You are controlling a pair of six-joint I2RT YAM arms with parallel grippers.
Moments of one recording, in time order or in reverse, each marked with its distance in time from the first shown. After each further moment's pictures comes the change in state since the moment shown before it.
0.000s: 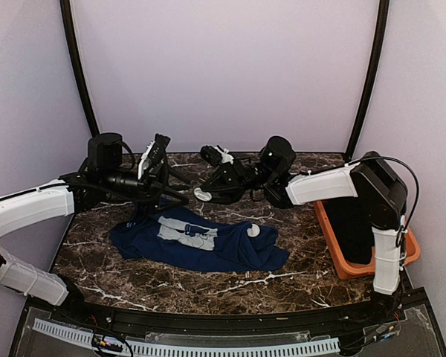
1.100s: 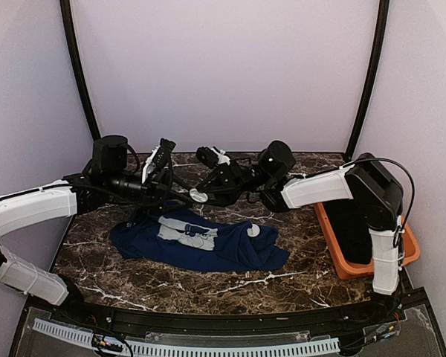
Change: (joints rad) left arm -0.031 0.019 0.000 -0.015 0.006 0.009; right arm 0.031 0.034 0.008 0.173 0.032 0.156
